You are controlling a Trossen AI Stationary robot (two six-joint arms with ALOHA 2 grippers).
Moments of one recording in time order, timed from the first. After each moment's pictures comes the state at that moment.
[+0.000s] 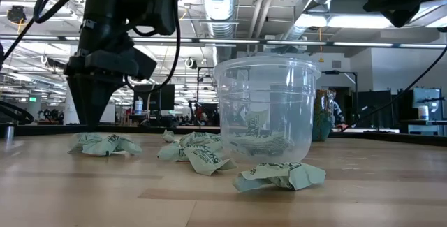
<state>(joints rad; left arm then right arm) -0.13 1.66 0.99 -0.96 -0.02 -0.90 0.62 0.79 0.68 -0.55 0.57 0.59</state>
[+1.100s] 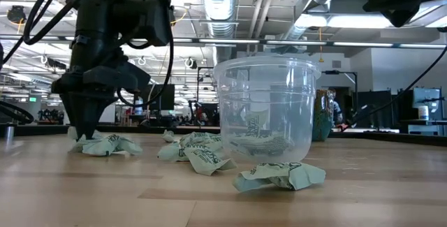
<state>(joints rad) -0.13 1.65 0.87 -0.75 0.01 -0.99 0.62 0.79 0.68 -0.55 0.58 0.59</state>
